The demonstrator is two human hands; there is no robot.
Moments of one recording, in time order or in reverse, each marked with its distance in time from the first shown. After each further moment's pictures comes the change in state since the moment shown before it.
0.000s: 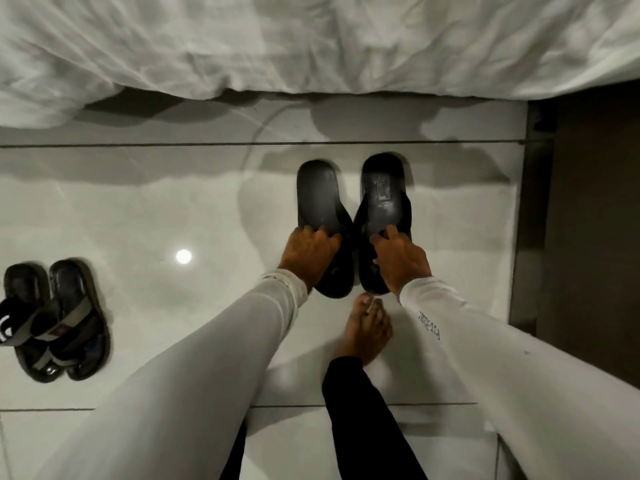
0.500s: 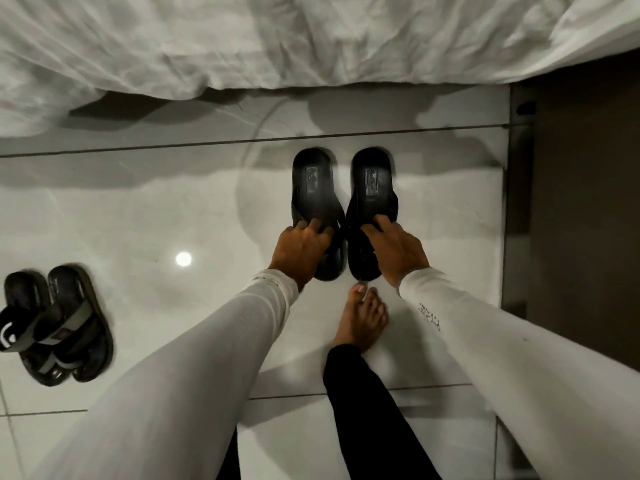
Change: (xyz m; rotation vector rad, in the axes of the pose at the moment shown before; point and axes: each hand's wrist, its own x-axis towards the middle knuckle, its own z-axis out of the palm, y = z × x) left_hand 0.004 0.009 0.007 -0.067 0.009 0.002; right_hand -0.004 0.020 -0.006 0.018 0.064 -0.060
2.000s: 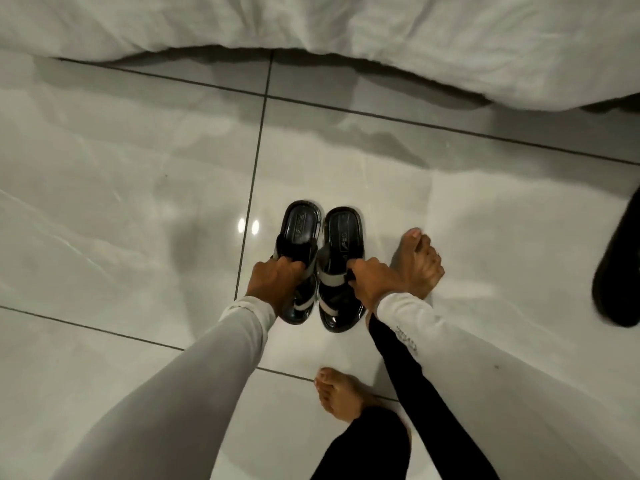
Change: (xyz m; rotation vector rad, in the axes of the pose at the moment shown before) left_hand -0.357 -0.511 0.156 -0.145 -0.197 -0.342; right_hand 0.073 -0.611 0.148 0.028 -0.383 -0.139
